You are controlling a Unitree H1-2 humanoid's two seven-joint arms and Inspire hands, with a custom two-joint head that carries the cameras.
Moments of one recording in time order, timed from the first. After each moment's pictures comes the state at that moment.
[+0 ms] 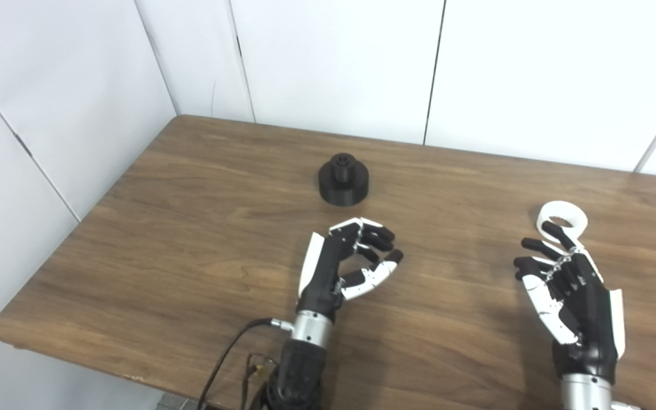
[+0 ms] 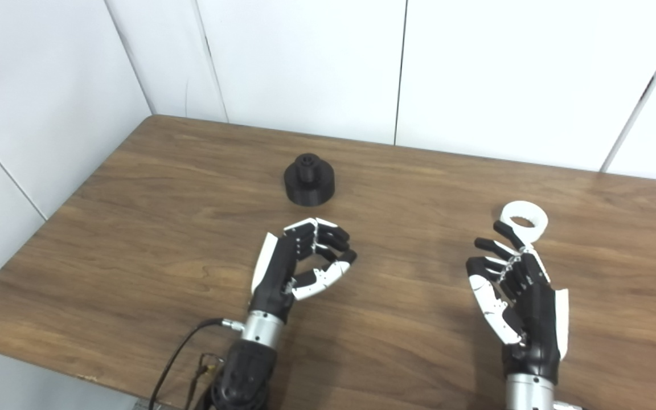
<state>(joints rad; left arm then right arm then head) 0.03 -0.08 -0.08 -0.13 0.31 -0.10 0.15 0.03 0.07 0.07 -0.13 -0.13 -0.14 -0.11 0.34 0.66</state>
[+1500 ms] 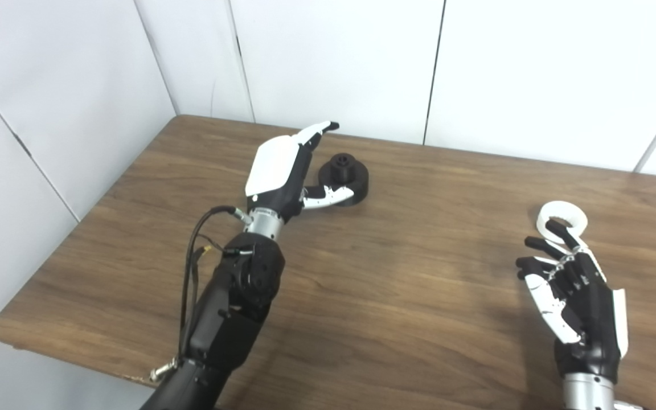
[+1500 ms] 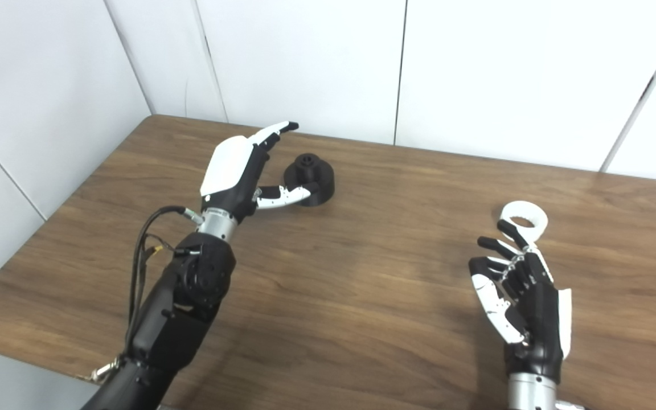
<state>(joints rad) -0.29 0.24 -0.07 -0.07 0.78 0.21 0.06 0.02 0.06 0.06 -0.13 -0.11 -0.14 -0.11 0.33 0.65</state>
